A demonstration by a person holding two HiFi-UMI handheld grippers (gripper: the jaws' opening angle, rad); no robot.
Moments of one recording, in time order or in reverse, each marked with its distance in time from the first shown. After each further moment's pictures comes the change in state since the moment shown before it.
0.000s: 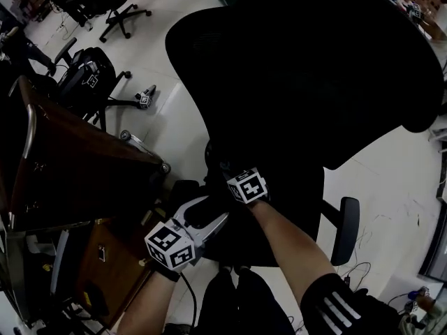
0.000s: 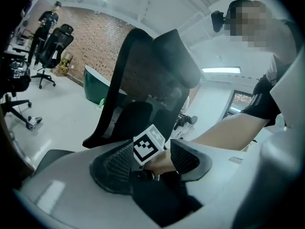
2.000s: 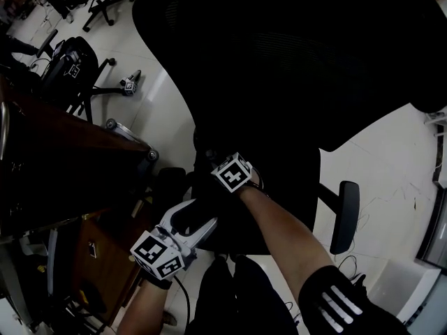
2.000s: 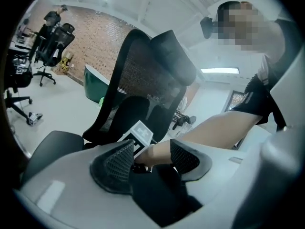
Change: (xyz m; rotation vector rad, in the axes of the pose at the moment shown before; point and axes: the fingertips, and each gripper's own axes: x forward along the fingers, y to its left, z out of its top) left arm -0.012 -0.016 -0.026 -0.011 -0.004 -0.001; right arm 0.023 -0.002 -0.034 -0.154 0.150 -0.010
